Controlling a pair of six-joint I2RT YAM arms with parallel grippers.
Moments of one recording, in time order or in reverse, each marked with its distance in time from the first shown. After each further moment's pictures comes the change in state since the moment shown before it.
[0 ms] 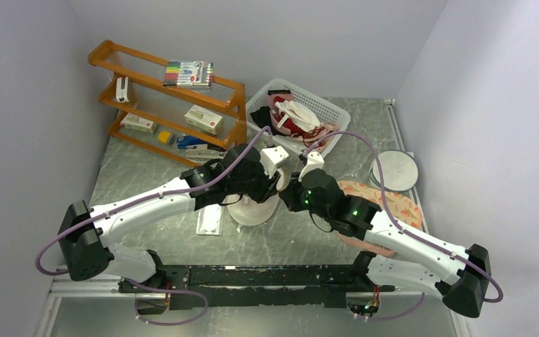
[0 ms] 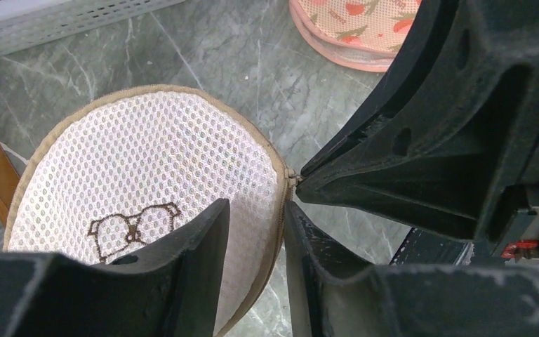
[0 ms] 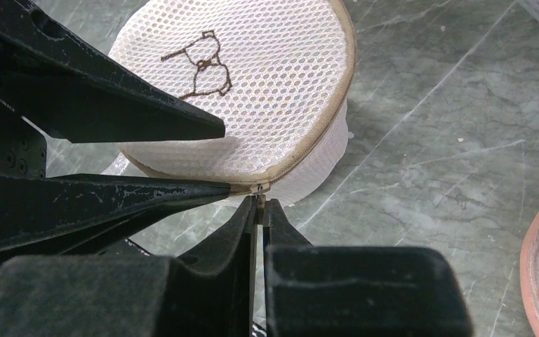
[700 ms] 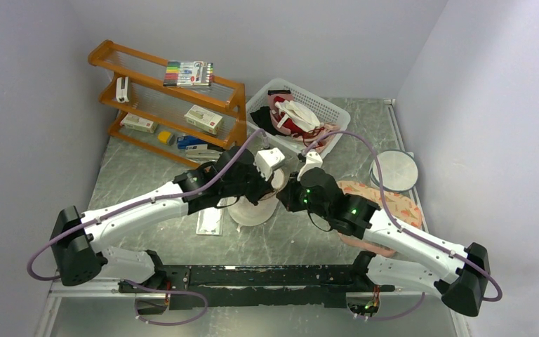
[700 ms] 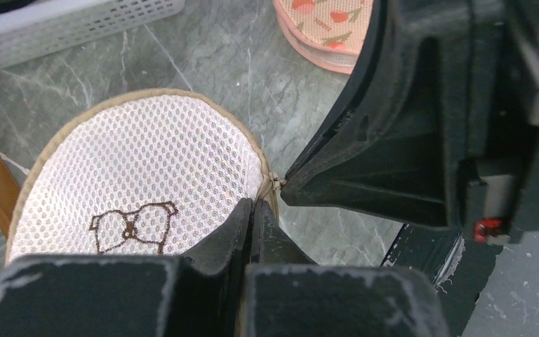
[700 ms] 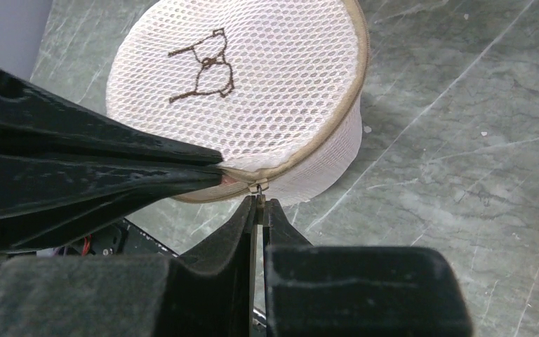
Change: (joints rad) left arm 0.000 -0.048 -0.048 0.041 0.020 0.000; right arm -0.001 0.018 0.015 -0.005 -0.039 0.035
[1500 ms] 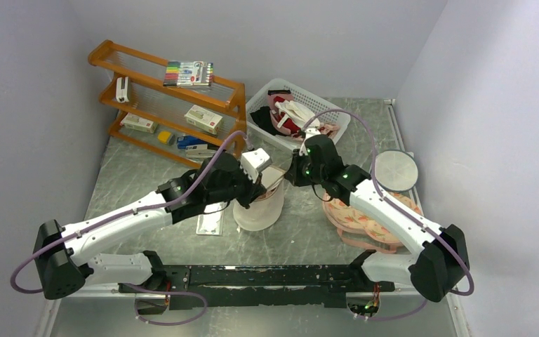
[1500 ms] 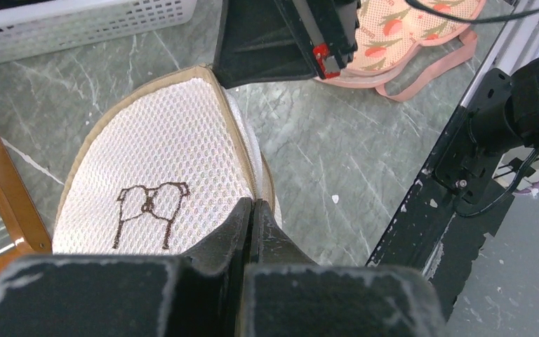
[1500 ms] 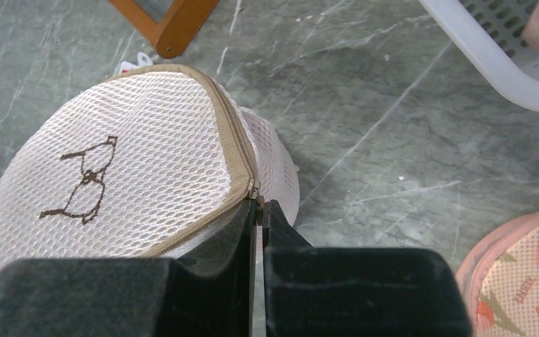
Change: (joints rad) left arm 0.003 -0.147 -0.100 0.050 -0.003 -0.065; right arm -0.320 0.243 0.148 -0.031 -0.212 -0.203
